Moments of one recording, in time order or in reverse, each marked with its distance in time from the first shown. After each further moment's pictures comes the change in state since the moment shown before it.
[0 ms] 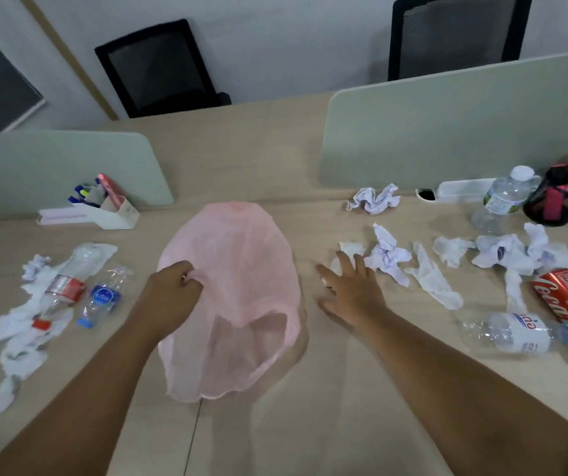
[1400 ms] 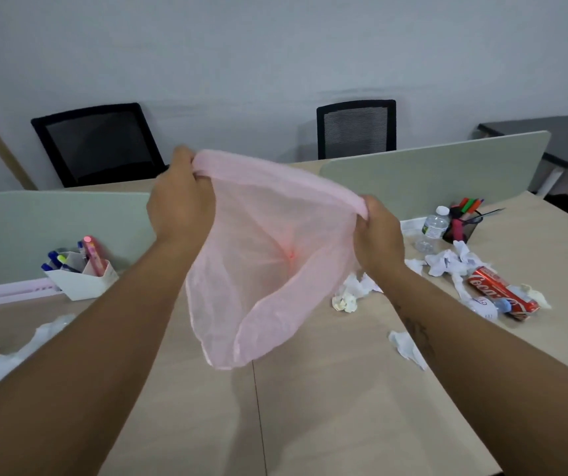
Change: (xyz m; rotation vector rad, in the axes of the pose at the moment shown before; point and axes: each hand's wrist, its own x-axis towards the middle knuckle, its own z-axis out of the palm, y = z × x) left_hand 0.090 0.045 -0.148 -0.254 0.546 0.469; right_hand -0.039 -0.148 -0.197 0.570 0.945 0.416
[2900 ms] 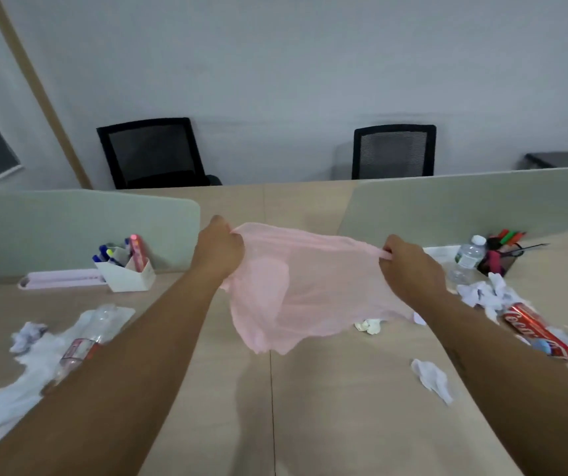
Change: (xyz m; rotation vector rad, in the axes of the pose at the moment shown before) left_hand -0.025 -0.042 0.013 -0.024 -0.390 -0.379; right_hand 0.004 0.014 -0.013 -0.519 -0.325 -0.084
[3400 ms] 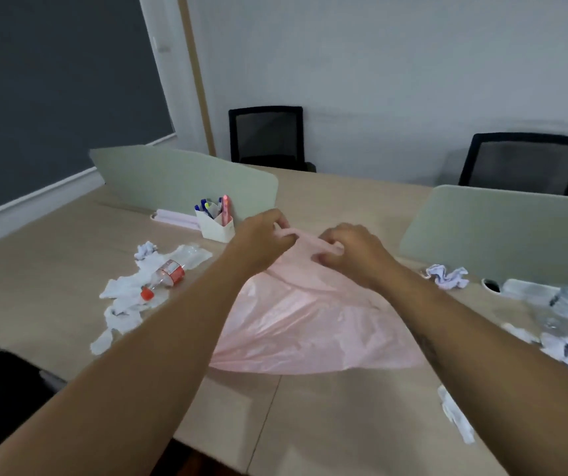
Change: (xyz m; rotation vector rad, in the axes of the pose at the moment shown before) left_hand -0.109 0.021 -0.014 0.087 0.132 0.145; right_hand -0.008 -0.077 0.002 0.250 -0.330 -0.774
